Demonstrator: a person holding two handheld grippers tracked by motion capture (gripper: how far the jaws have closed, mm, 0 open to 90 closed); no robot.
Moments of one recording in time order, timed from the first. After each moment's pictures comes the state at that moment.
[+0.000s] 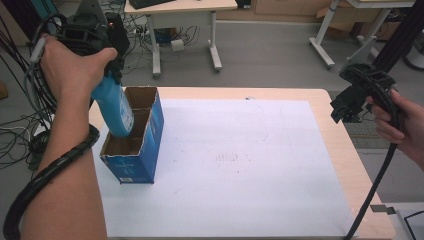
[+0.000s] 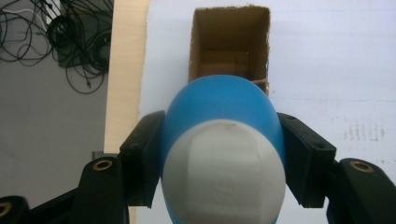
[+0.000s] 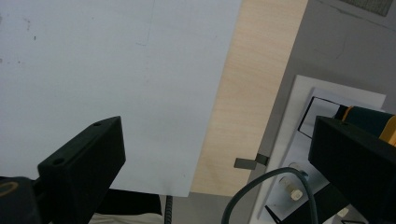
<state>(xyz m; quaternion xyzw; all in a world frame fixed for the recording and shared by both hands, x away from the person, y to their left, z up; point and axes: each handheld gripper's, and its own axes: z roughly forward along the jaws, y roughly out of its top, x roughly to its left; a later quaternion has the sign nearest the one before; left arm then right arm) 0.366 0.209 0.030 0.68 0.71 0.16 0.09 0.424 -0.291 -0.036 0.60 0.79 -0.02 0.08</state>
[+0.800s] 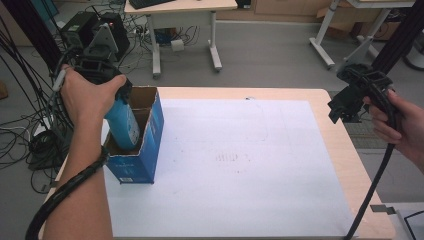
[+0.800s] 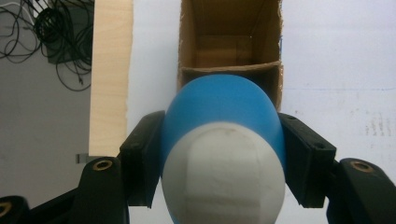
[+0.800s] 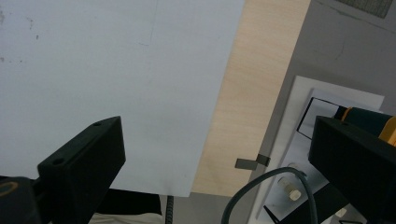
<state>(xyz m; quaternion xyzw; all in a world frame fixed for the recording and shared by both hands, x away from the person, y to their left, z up) 0.370 0.213 -0.024 0.68 0.71 0.15 0.08 0.424 -0.285 -0.037 0.60 0.80 -0.02 0.08</state>
